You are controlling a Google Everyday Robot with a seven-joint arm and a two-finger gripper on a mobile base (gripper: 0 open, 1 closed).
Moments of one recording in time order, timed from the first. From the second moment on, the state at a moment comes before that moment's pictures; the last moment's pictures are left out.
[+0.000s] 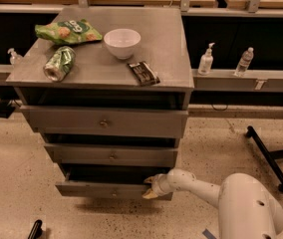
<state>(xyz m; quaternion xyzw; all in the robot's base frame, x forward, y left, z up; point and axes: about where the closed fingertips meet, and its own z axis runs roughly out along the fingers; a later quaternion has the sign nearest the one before) 0.630 -0.040 0.173 -0.65 0.69 0.12 0.30</state>
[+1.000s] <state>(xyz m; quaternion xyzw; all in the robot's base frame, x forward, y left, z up) 0.518 -0.019 0.207 -0.64 0.62 0.26 0.37</state>
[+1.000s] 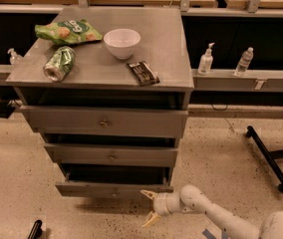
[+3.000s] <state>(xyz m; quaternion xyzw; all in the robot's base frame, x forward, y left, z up) 0.558 -0.021 0.225 -0.66 0.63 0.17 0.37</state>
